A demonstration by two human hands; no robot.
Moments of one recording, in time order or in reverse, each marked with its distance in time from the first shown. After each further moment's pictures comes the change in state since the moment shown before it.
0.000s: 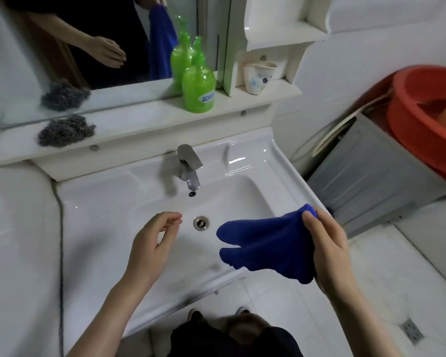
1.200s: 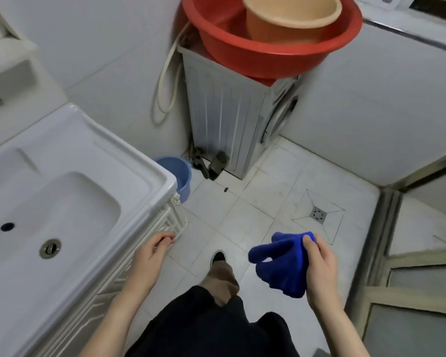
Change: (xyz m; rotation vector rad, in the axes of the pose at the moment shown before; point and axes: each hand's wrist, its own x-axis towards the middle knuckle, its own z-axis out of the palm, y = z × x) left_hand -0.100 0.048 0.374 0.000 -0.601 -0.063; right_hand -0.158 0.161 -0.363 0.098 0.768 0.437
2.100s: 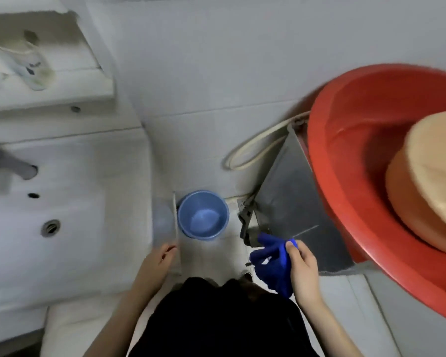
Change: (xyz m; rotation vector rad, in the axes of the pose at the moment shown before) left_hand 0.289 0.100 0.056 0.014 0.518 -0.418; right_hand 0.433 -0.182 0.255 -0.304 -0.741 -0.049
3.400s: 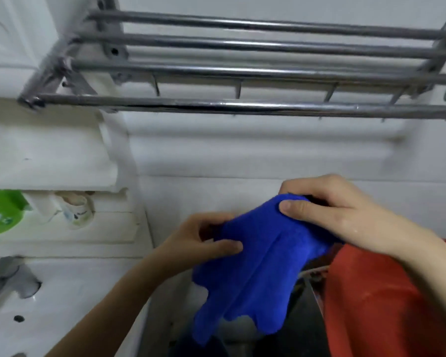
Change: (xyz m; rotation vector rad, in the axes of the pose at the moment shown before) left_hand 0.076 0.363 -0.168 -0.276 -0.143 0.819; right_hand 0.095 -0.421 0.050 -0.689 -0.870 -1.129
